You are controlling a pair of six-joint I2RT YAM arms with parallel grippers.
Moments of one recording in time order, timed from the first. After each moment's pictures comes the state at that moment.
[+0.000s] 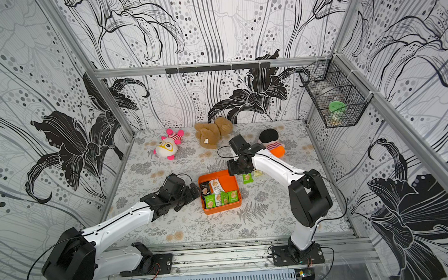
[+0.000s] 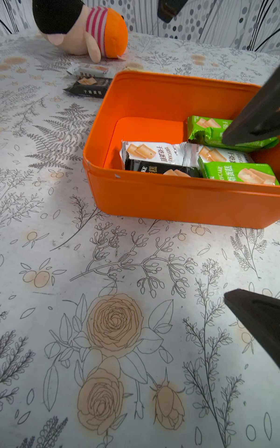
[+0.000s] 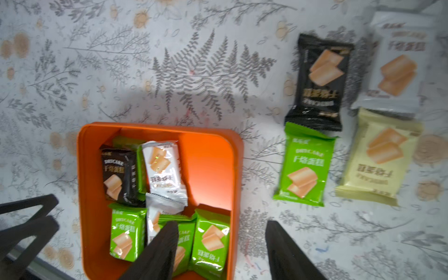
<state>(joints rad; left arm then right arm) -0.59 1.23 0.61 -0.30 -0.04 -1.03 0.58 1.73 1.39 -0.77 -0.10 0.37</state>
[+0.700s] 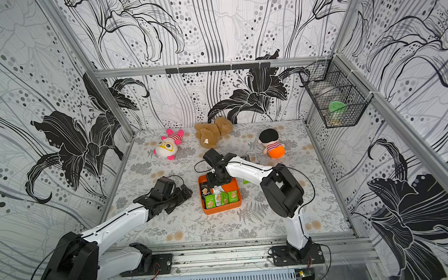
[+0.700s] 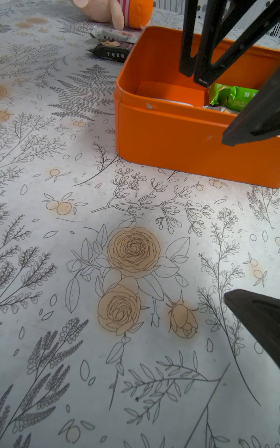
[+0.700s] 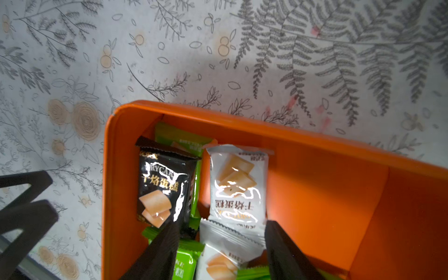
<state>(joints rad) -0.42 1.20 0.54 -0.31 0.03 -0.95 0.78 1.99 1.53 -0.72 -0.08 0.43</state>
